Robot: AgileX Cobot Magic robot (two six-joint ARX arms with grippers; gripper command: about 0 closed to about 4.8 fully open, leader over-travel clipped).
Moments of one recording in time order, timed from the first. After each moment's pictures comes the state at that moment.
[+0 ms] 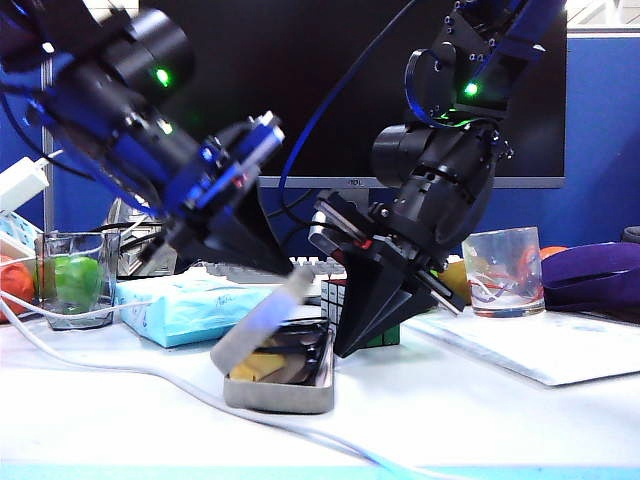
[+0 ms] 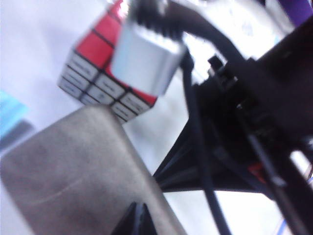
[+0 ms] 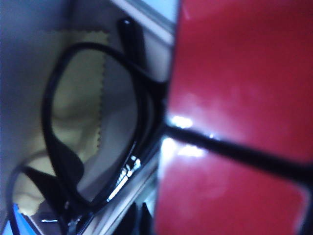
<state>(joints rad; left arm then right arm) -0.53 1.64 0.93 -0.09 0.51 -0.20 0.50 2.00 1.38 -0.73 -0.59 0.03</state>
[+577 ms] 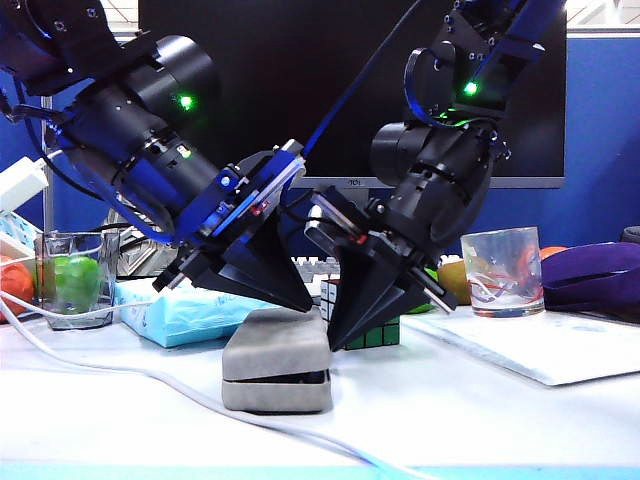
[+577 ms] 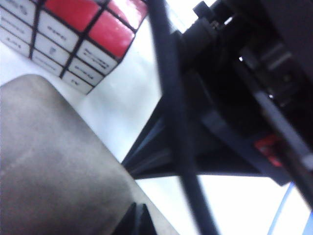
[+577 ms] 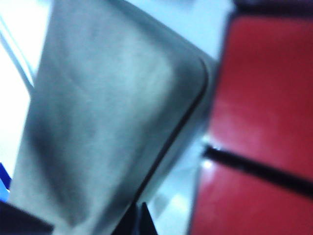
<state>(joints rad) -0.58 1.69 0.92 -0.09 0.51 -0.20 0.50 2.00 1.38 -0.71 -0.62 0.02</state>
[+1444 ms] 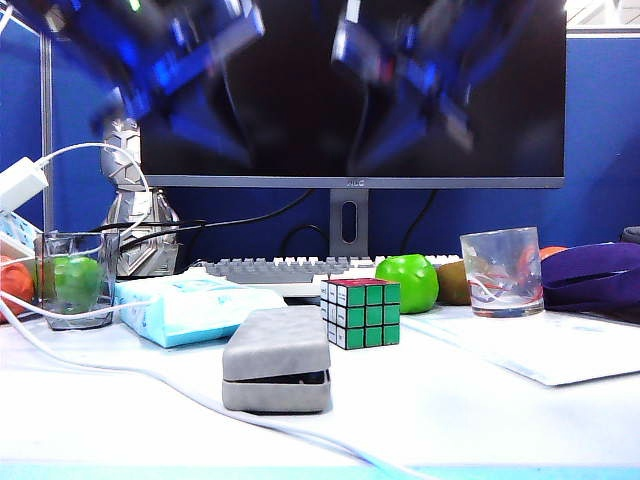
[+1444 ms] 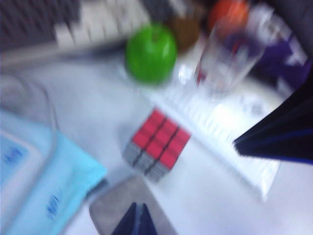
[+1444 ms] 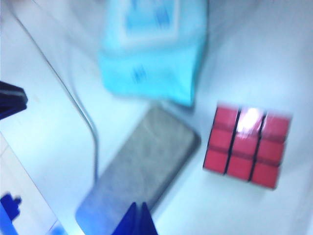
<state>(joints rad) -0.57 1.32 0.92 -0.13 0.17 -0.20 0.50 1.62 1.38 -0.69 -0.44 0.02</state>
